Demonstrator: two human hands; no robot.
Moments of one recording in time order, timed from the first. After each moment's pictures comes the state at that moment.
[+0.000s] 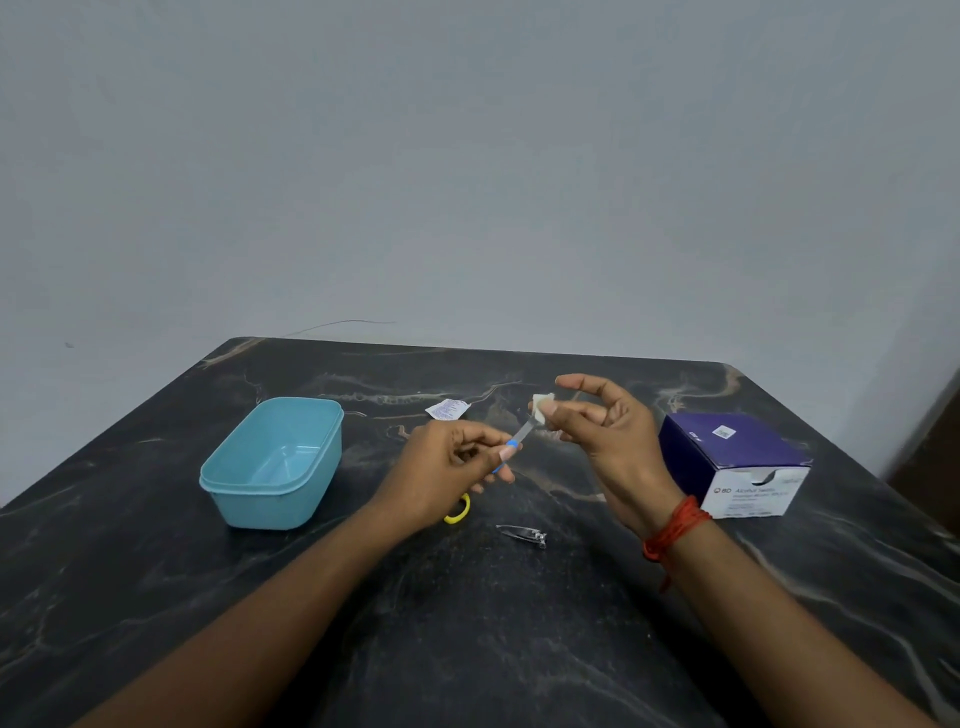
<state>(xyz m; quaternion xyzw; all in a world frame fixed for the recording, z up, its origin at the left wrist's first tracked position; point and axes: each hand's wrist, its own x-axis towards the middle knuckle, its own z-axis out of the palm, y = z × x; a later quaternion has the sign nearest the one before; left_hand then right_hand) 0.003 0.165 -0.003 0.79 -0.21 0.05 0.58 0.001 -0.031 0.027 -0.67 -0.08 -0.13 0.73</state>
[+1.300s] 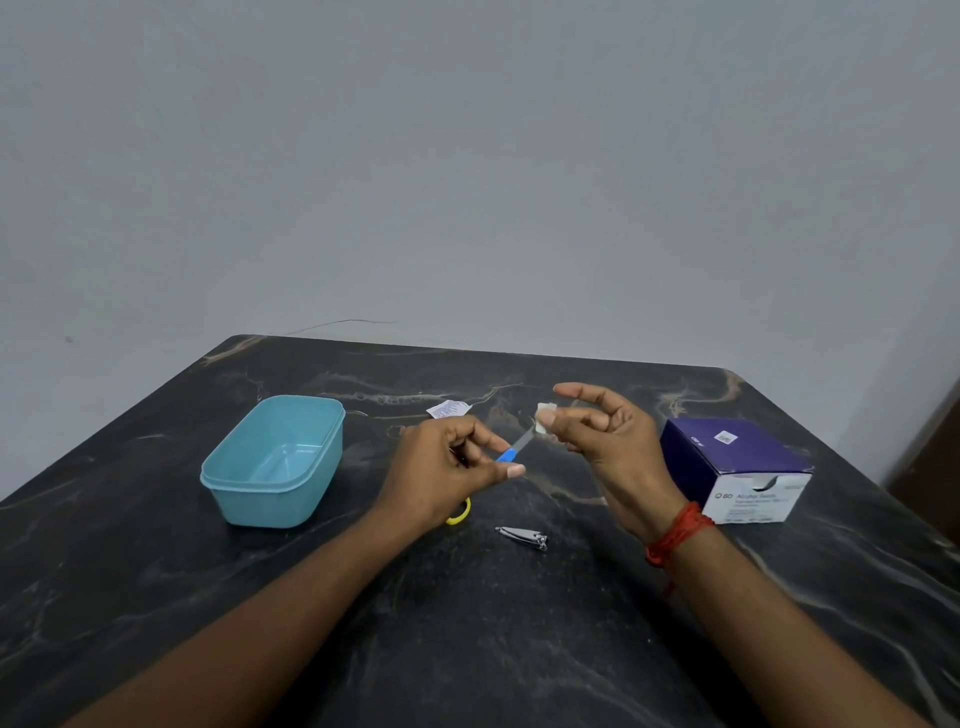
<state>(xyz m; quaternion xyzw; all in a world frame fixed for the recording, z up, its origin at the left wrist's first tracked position) -0.004 0.164 -0.002 0.80 -0.18 0.15 0.55 -0.003 -0.032 0.027 -0.69 -0.08 -0.11 0.71</state>
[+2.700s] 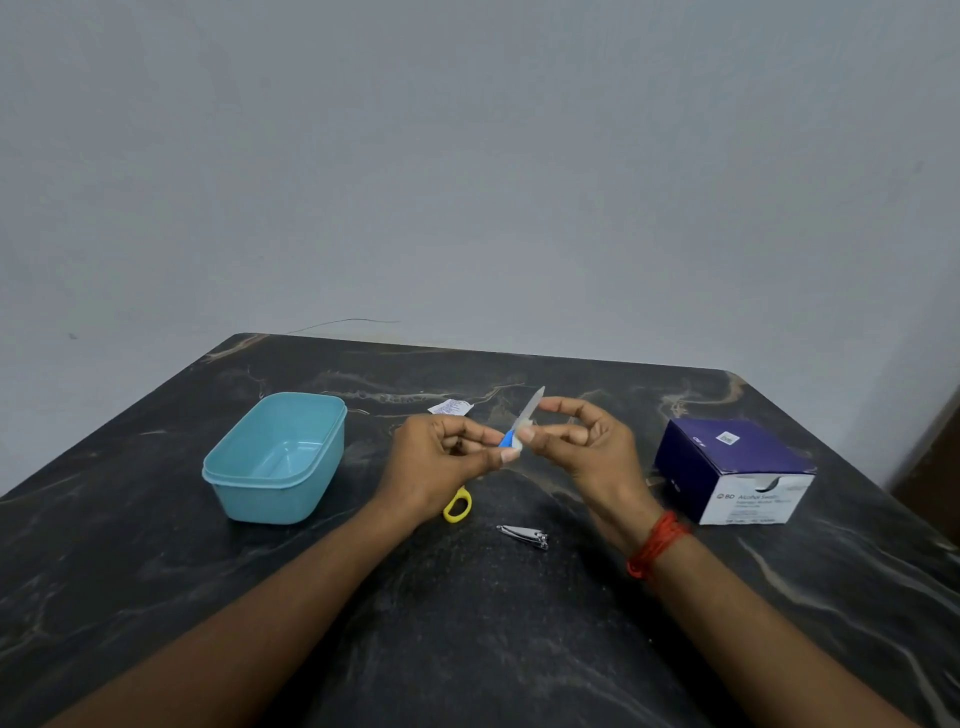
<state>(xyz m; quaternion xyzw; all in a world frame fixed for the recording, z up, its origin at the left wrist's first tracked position) -0.006 0.165 0.003 0.76 -0.13 0.10 0.63 -0.008 -0.016 0.016 -0.68 -0.08 -0.08 0.73</state>
